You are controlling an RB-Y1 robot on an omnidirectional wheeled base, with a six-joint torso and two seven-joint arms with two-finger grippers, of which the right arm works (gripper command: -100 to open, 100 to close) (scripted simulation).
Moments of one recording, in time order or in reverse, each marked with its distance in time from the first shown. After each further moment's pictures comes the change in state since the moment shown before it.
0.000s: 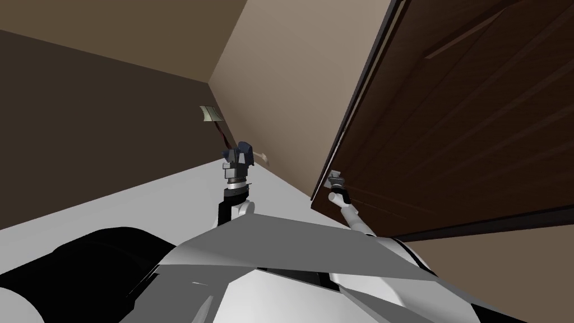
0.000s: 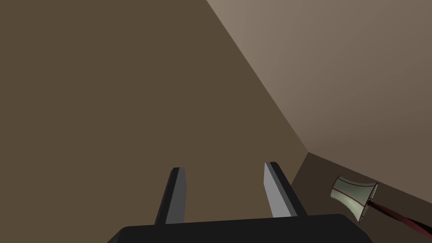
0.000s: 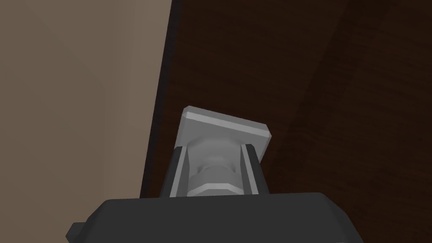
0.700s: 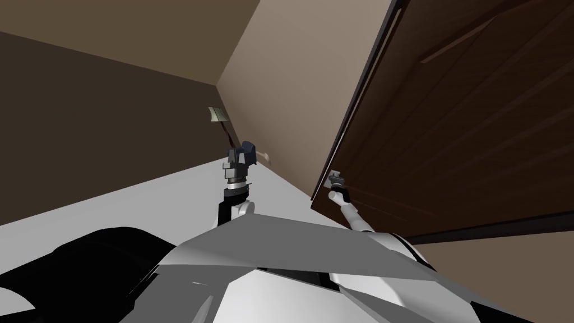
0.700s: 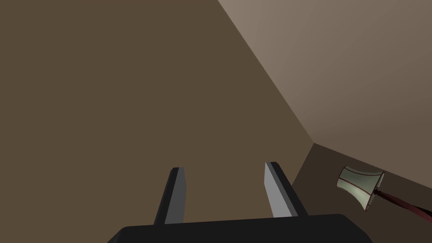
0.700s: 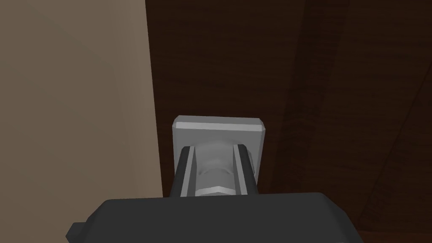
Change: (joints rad) arm -0.039 -0.016 0.027 0.051 -0.093 -0.015 -0.175
